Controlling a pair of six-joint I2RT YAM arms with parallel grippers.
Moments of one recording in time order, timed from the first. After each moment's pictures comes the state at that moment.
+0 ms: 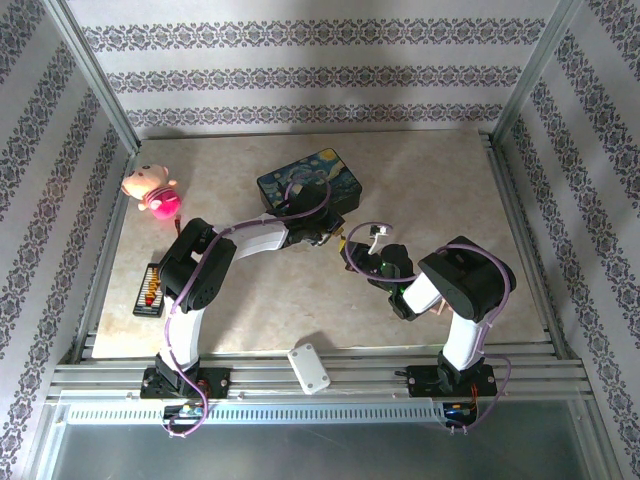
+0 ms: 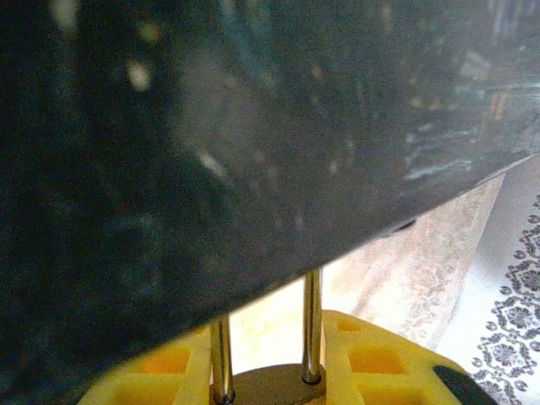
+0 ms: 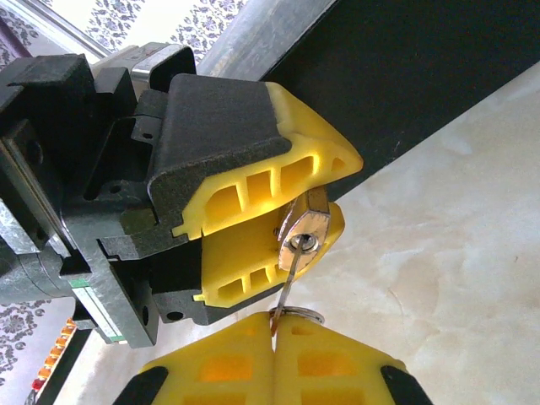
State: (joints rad) left arm -0.62 2.02 1.32 -0.08 0.17 -1.34; right arm 0.53 1.83 0.35 1.25 -0.18 0.82
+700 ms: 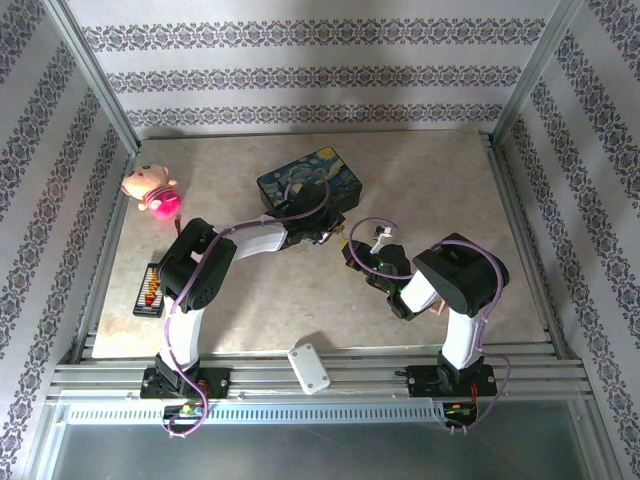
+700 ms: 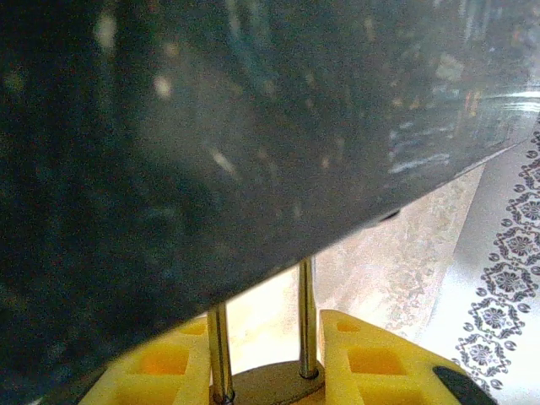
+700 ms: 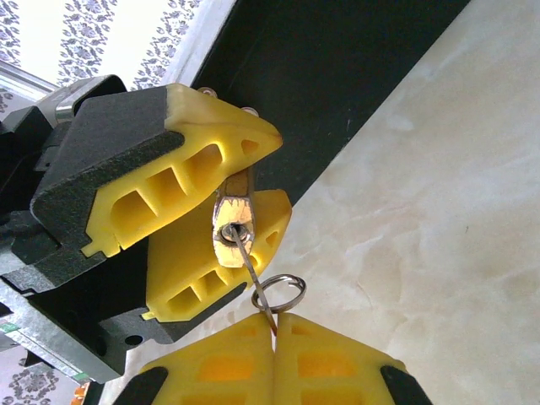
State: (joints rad) left arm -0.62 2.02 1.30 -0.01 0.17 -1.37; right arm 0.53 1.88 0.37 1.26 -0.12 1.00
